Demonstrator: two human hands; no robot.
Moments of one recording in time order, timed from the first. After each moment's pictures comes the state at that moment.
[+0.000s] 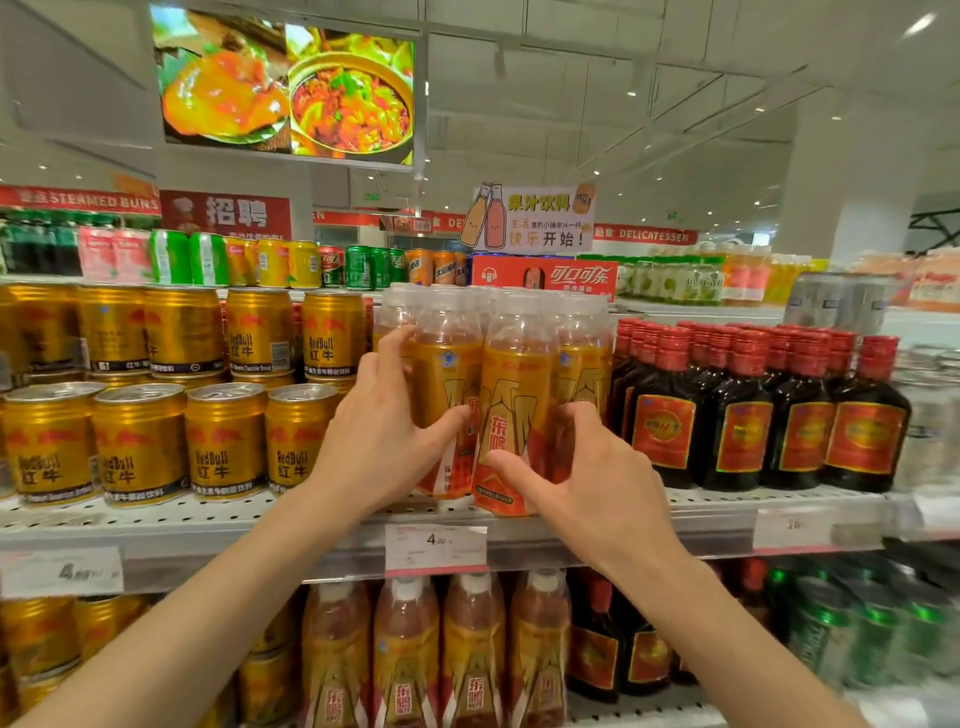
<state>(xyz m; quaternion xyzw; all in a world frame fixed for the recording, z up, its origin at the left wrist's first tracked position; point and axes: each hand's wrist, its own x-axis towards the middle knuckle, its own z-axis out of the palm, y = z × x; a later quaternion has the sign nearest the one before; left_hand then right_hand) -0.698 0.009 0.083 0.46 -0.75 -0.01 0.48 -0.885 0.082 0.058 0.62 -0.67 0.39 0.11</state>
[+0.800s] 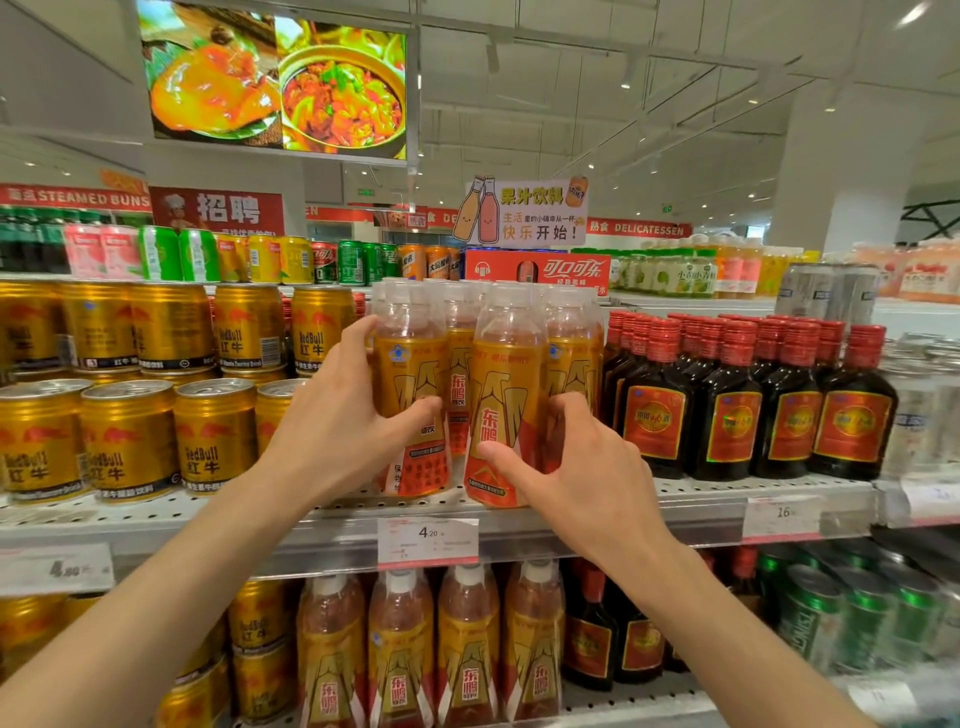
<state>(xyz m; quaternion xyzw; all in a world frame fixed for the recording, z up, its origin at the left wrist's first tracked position) -0.676 0.018 0.093 0.46 -0.76 -0.01 0.46 -0.885 0.082 0.060 0.62 -0.67 0.39 0.10</state>
